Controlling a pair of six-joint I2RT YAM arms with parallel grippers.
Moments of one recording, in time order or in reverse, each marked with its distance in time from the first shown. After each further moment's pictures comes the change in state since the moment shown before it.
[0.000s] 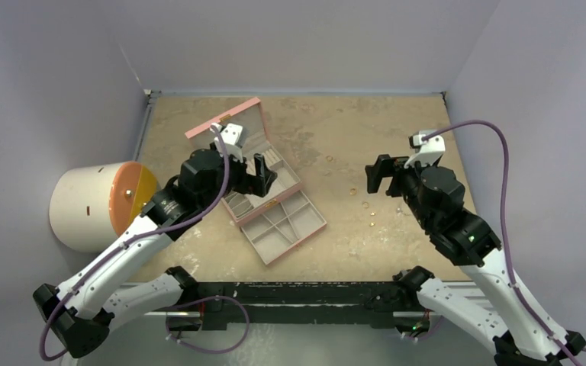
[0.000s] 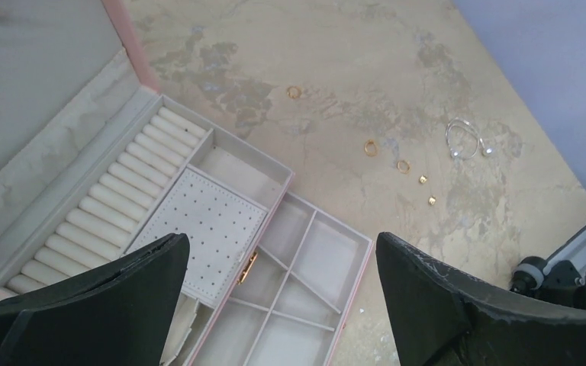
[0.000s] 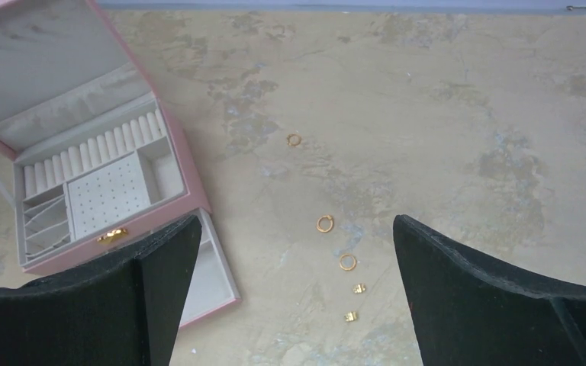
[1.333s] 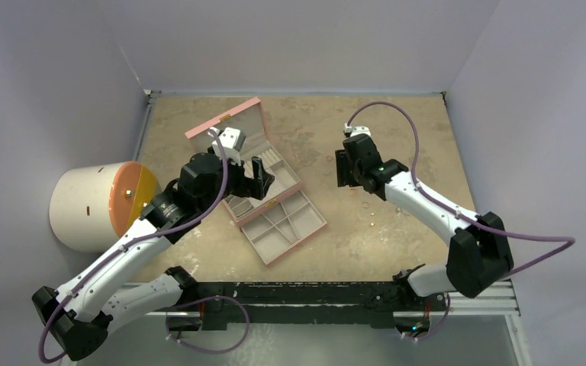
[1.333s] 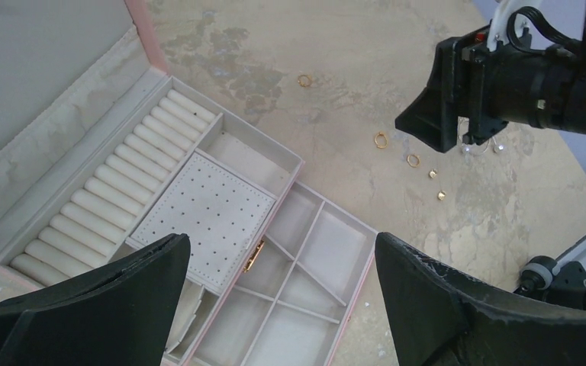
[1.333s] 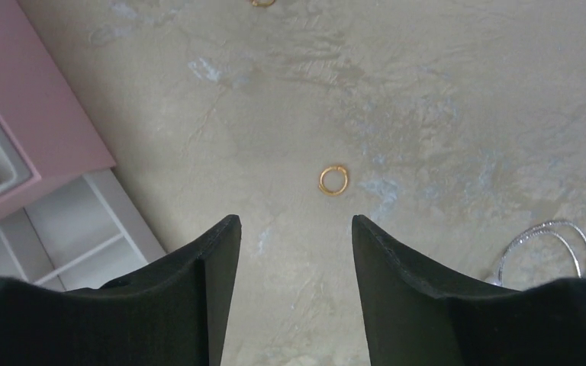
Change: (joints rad) left arm 0.000 -0.003 -0.043 -0.011 -0.016 -0.018; right arm -0.070 0.683 0.007 0.084 -0.100 0.062
